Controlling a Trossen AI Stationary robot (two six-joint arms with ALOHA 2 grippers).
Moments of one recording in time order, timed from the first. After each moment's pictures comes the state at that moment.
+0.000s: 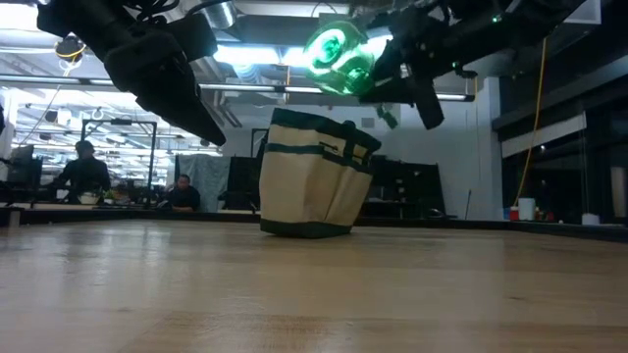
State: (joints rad) left arm -0.19 1.19 0.60 -0.15 -0.43 -0.26; right arm -0.10 1.32 0.72 0.28 0.29 -1.15
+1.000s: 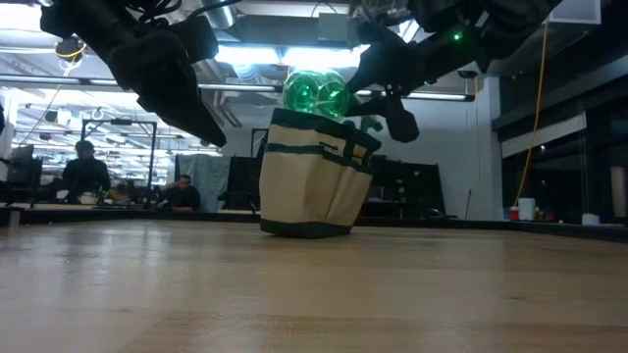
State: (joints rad) left arm -0.17 1.19 0.60 -0.15 -0.40 -0.28; right arm -0.11 1.50 0.81 0.41 0.47 -1.50
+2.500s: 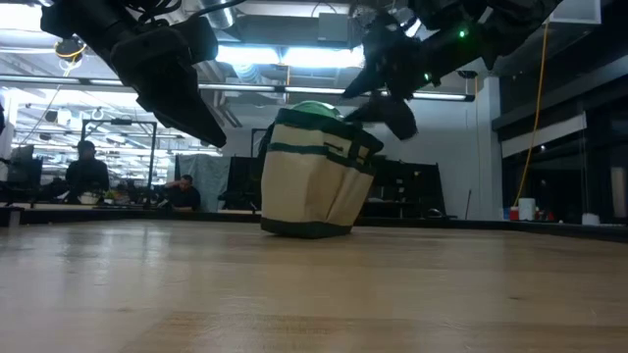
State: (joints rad) left arm -0.17 1.19 0.60 -0.15 -0.39 -0.33; right arm -0.08 1.49 0.81 0.34 0.47 -1.04
